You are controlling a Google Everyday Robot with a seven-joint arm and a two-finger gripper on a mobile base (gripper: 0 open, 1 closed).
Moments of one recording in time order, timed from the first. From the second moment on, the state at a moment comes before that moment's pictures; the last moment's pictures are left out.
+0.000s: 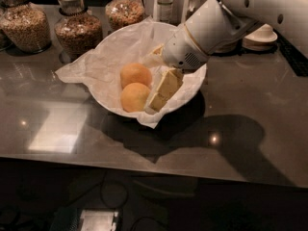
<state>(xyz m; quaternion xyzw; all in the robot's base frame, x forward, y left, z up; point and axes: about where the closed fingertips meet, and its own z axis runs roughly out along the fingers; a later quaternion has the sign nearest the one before) 0.514 0.016 0.907 -0.68 0.64 0.26 0.26</state>
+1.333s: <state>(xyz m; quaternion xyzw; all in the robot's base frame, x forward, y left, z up) 0.535 0.014 0.890 -0.64 0.68 0.25 0.25</state>
